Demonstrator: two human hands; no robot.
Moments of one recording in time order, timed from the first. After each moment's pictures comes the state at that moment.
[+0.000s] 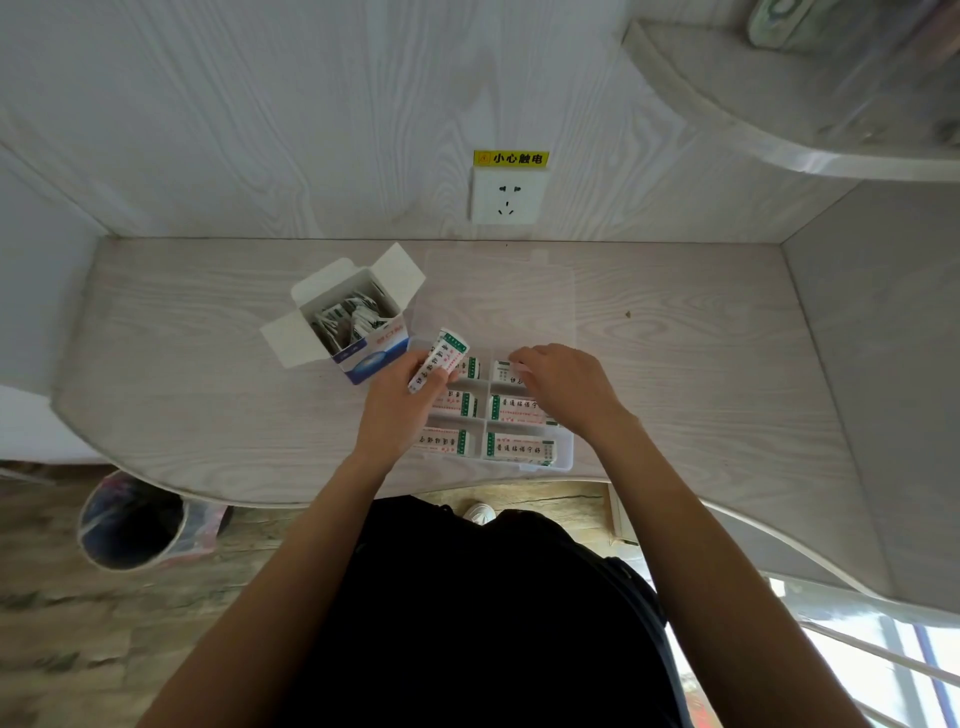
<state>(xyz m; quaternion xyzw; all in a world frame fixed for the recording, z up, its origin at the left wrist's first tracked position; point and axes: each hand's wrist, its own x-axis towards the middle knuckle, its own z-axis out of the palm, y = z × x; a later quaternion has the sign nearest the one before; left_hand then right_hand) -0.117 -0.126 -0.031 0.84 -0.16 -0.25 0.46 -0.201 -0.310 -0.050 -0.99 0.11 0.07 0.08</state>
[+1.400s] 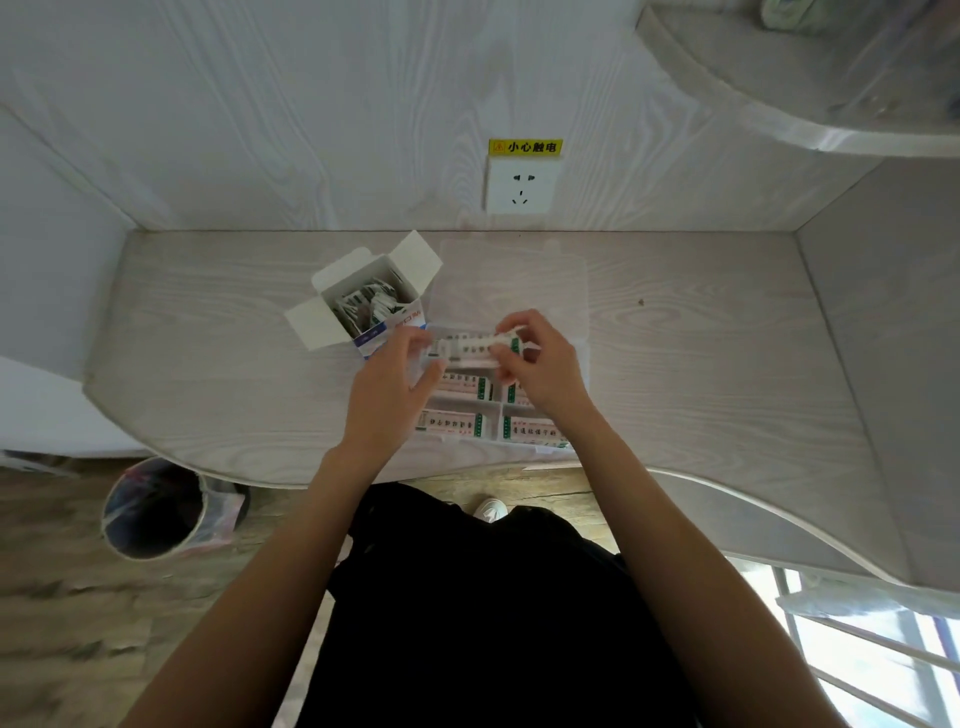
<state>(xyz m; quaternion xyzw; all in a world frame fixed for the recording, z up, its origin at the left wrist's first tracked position) -0.110 -0.095 -0.033 0.88 -0.27 -0.12 0.38 -0.196 -0.259 -0.028 -0.76 0.27 -0.09 0.58</state>
